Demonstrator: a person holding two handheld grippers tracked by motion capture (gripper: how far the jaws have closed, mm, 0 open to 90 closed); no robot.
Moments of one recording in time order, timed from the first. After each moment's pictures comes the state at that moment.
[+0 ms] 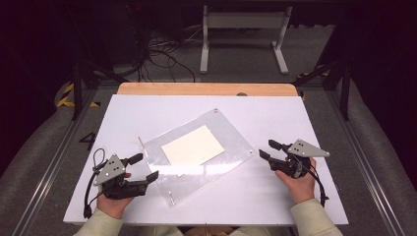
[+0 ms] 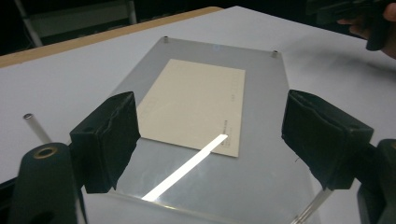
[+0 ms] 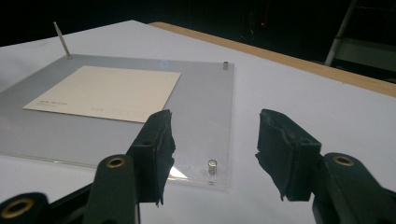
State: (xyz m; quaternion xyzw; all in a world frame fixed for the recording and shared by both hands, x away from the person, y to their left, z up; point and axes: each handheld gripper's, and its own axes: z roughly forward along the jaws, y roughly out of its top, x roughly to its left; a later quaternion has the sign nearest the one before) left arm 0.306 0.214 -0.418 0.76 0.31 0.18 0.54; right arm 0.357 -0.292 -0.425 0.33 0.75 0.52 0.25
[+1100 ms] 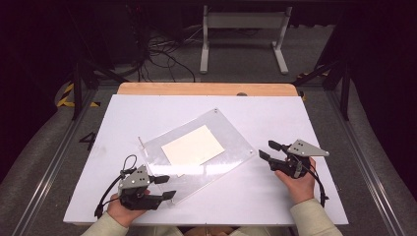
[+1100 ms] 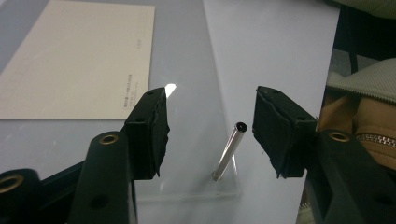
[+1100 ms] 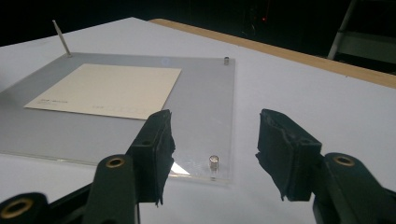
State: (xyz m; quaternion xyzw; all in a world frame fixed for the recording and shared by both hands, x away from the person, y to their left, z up) left arm 0.301 0.177 -0.430 0.86 0.22 0.05 0.46; right arm 0.358 -0.292 -0.427 0.34 0.75 0.51 0.24
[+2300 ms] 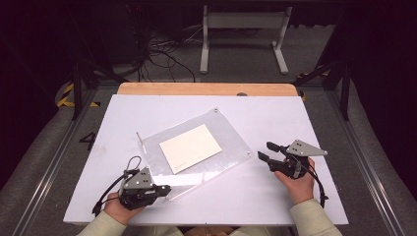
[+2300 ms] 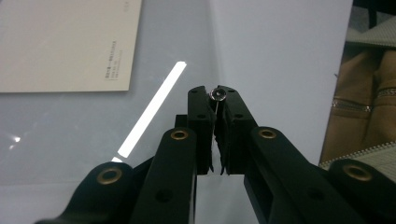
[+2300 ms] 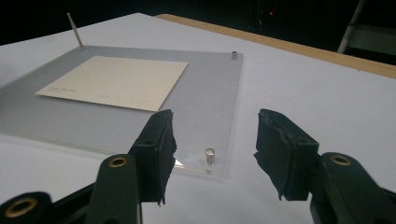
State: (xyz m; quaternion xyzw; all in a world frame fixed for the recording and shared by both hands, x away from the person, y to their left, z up) left arm 0.307 0.187 -0.434 0.89 0.21 0.06 0.41; right arm 0.359 -0.291 -0.429 0.34 0.76 0.51 0.23
